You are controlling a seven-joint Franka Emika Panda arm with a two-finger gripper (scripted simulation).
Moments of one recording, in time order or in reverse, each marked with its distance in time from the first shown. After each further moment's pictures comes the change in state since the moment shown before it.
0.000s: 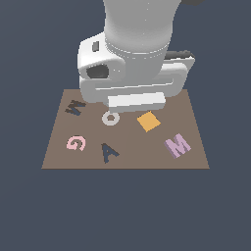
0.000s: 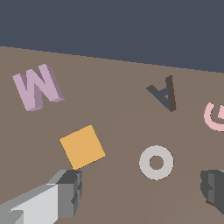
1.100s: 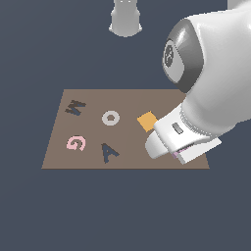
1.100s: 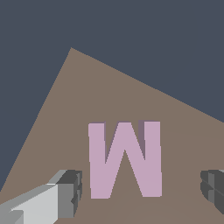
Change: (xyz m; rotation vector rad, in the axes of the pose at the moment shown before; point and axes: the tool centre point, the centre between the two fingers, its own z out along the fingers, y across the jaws) arm 0.079 -0.124 0.088 0.019 0.002 -0.346
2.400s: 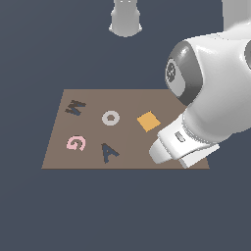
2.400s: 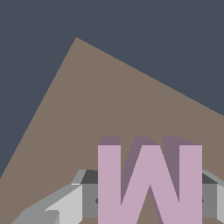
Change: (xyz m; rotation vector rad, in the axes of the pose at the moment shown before) arm 0.010 -0.010 0.027 0.000 0.001 -0.033
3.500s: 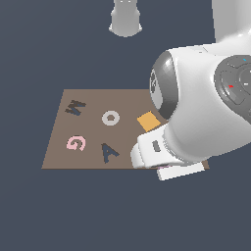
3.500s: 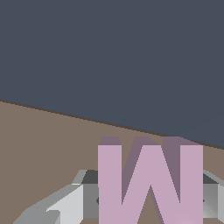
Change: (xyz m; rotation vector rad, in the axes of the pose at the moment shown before) arm 0.010 0.053 -0.001 0.000 0.000 0.280
